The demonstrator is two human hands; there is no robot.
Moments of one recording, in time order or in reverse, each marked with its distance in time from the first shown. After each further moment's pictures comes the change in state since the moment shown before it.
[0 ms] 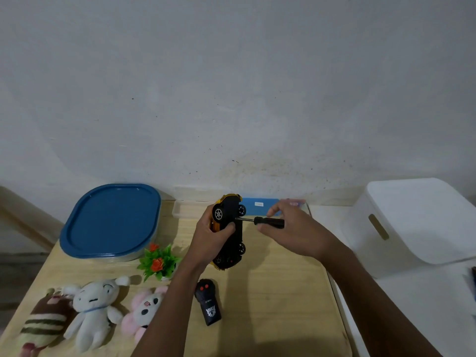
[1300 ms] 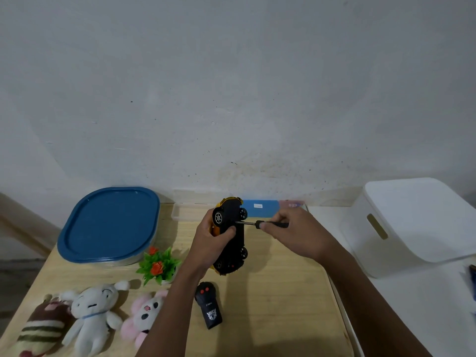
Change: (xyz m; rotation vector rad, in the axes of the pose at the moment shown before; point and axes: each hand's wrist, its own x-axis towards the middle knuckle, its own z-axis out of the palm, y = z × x) left_hand -0.004 0.000 -0.001 -0.048 -0.034 -0.010; right_hand -0.003 0.000 0.003 0.107 0.072 0.005
